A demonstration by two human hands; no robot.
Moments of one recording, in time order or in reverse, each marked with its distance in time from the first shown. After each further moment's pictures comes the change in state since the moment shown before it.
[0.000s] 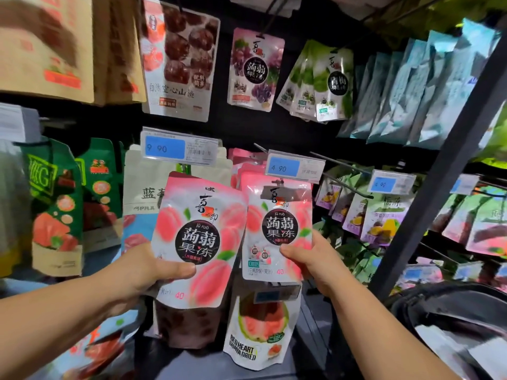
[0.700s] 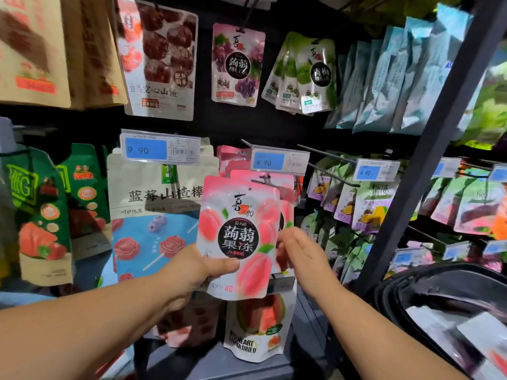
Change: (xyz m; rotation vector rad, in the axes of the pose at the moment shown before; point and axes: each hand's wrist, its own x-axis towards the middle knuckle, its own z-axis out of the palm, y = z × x) left_hand 0.027 -0.002 0.076 -0.124 -0.089 -0.034; right_hand -0.041 -0.010 0.024 -0.381 0.137 -0.306
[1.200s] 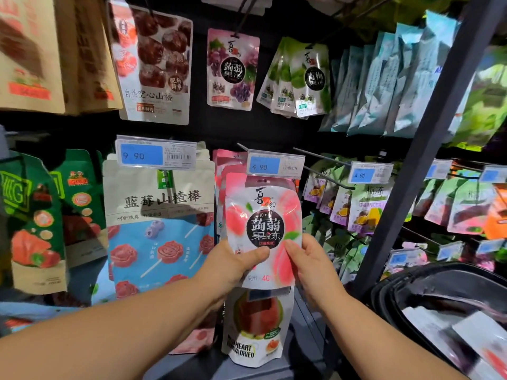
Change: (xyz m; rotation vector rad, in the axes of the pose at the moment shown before) left_hand 0.013 0.006 0.055 0.039 -0.037 0.143; right_hand 0.000 0.022 0.002 0.311 0.076 0.232
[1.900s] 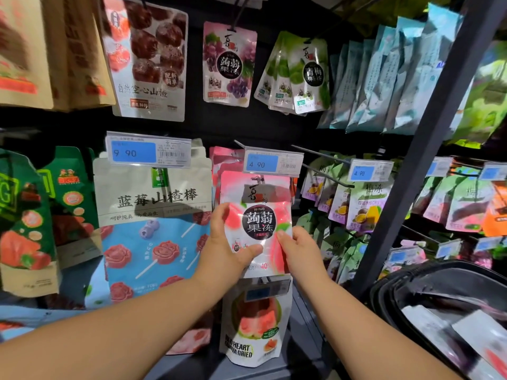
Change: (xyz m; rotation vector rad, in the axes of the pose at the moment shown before) left_hand 0.014 -0.006 -0.007 0.470 0.292 0.294; right_hand 0.026 -0.006 0.009 -0.279 0.141 0.020
